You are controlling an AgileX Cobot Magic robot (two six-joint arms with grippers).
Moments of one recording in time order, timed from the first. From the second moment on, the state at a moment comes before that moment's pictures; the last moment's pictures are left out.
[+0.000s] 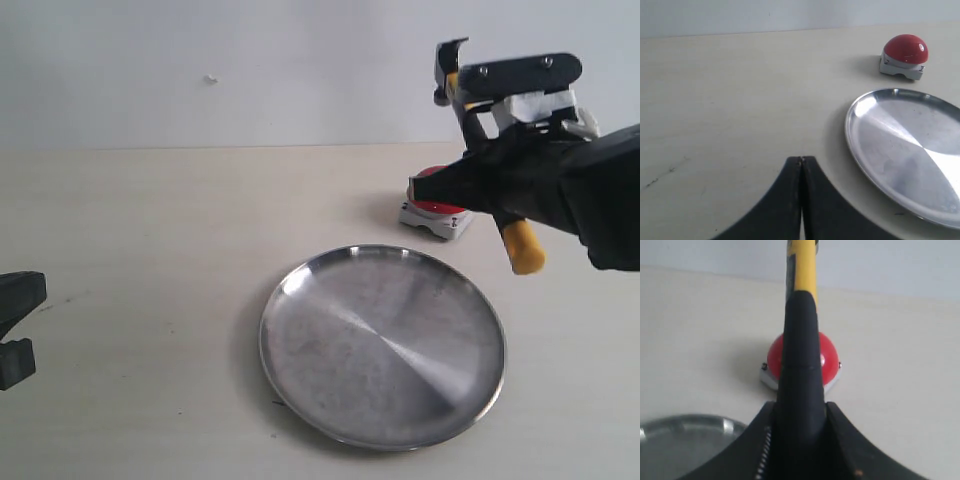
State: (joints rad) left arm -0.48 0.84 -0.23 -0.20 -0.11 0.02; right arm 0.56 1.54 -0.79 1.48 -0.46 -1.23
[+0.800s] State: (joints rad) left arm -0.48 0.84 -0.23 -0.20 -0.11 0.02; right arm 0.56 1.68 -0.86 1.50 -0.44 -1.19
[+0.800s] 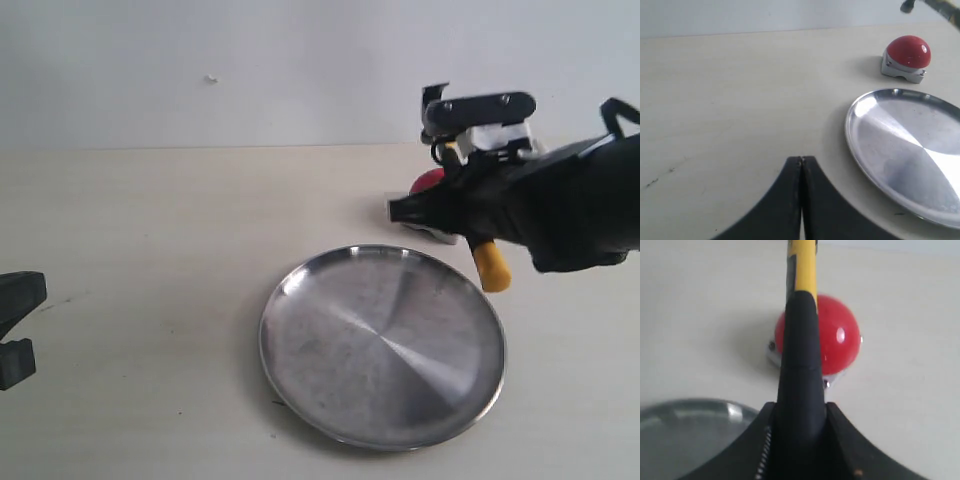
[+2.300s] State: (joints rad) left arm -0.48 0.84 -0.23 -0.20 -0.11 0.02; right arm 0.77 1.41 -0.29 0.10 -0.72 0.25
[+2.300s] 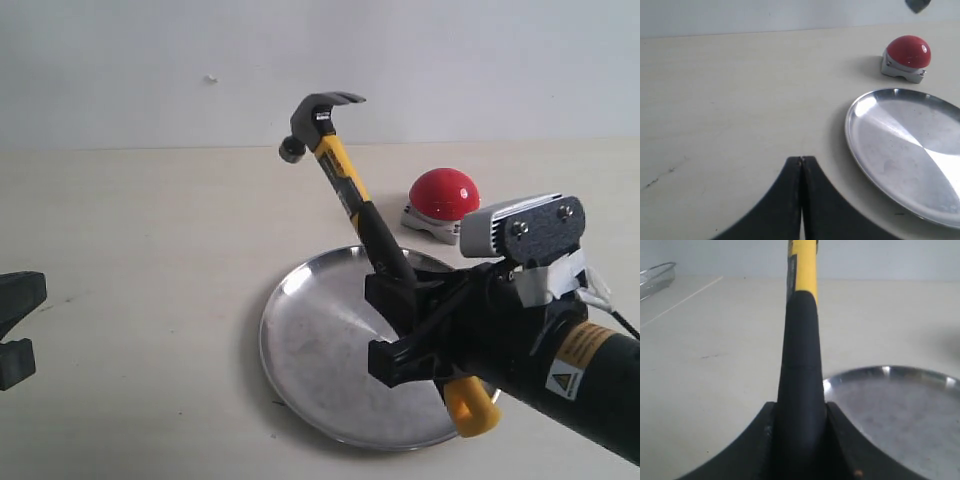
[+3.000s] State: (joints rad) left arm -0.48 0.84 -0.23 -0.20 -0.11 0.02; right arm 0.46 1.81 -0.49 -0.68 -0.93 1.12
